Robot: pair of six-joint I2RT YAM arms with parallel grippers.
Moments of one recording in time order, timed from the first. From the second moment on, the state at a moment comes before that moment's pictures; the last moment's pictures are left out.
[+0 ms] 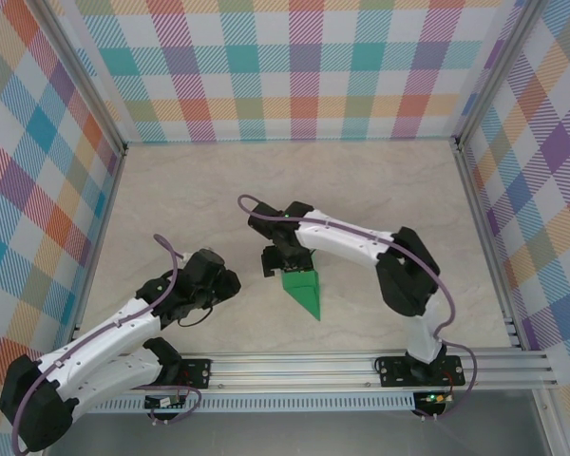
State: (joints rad) left arm -0.68 0.87 0.56 -0.63 -0.09 -1.01; right arm 0.94 1.93 1.60 -1.08 -0.02 0.75
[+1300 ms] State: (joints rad) left arm -0.68 1.13 0.57 -0.39 0.20 -0.97; right arm 0.63 1.52 0.85 -0.49 -0.57 0.80
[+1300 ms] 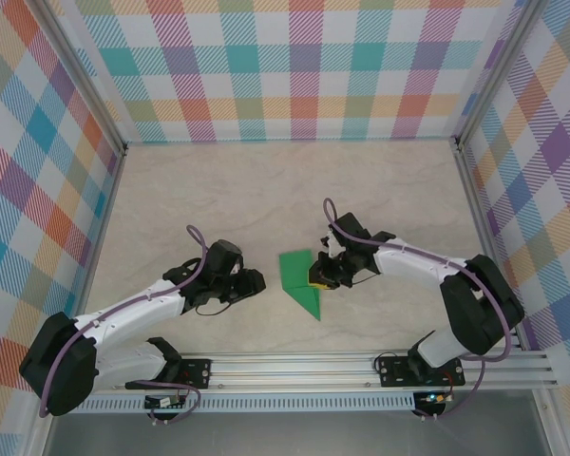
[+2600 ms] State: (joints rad) left arm -0.68 1.13 0.59 -0.32 0.30 -0.99; right arm 0.67 1.26 0.79 -0.55 -0.54 0.84
